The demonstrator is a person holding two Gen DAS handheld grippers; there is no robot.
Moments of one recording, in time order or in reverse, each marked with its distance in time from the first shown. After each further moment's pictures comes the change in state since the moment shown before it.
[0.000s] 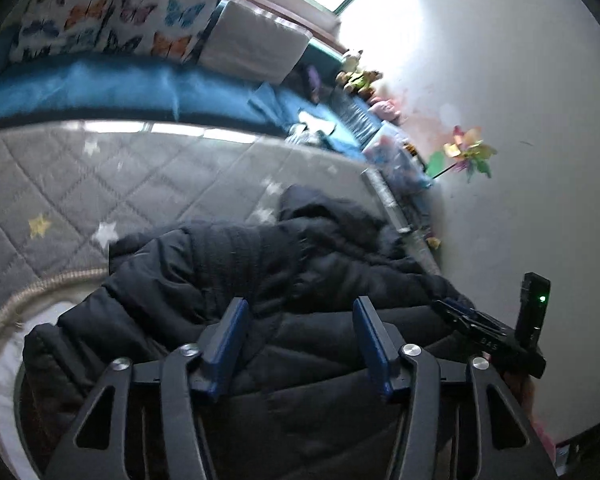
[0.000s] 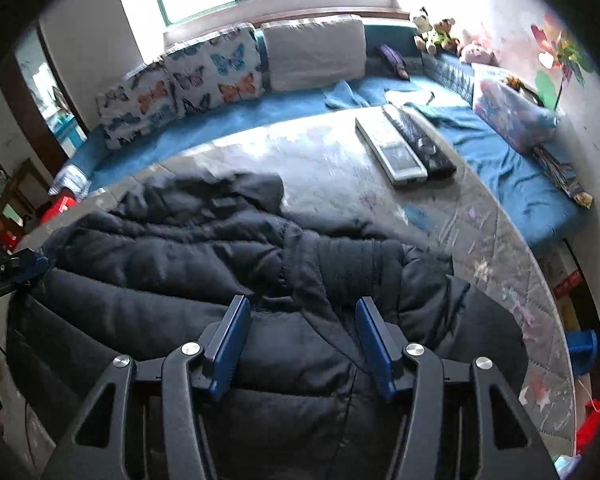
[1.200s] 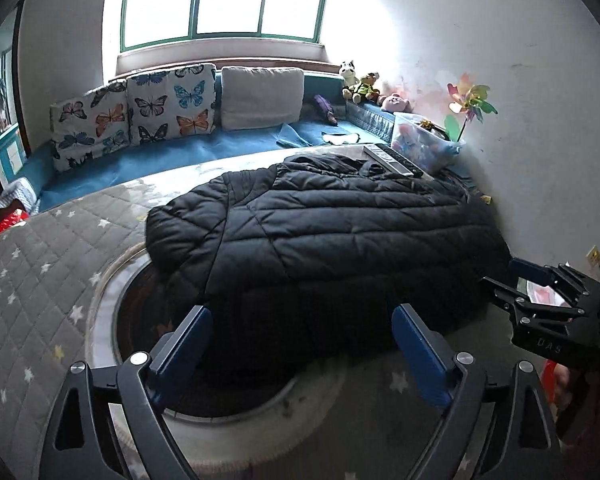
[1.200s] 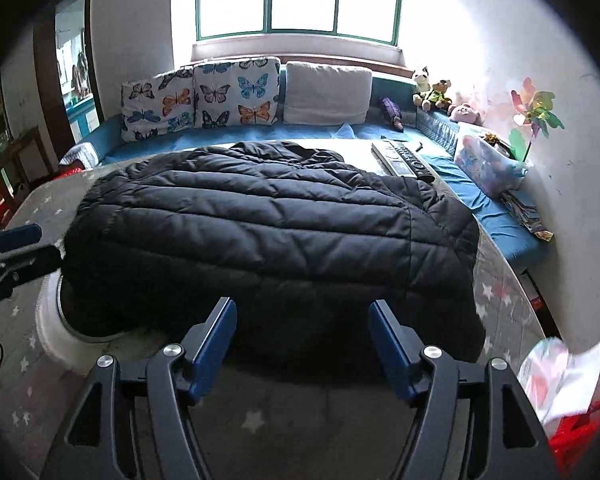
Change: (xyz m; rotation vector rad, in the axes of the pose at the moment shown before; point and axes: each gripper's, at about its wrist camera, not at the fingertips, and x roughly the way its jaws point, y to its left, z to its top) left arm -0.117 -0.099 -0.191 0.356 -0.181 0.339; right arm -0.128 0.103 -0.139 -0.128 -0.198 -0.115
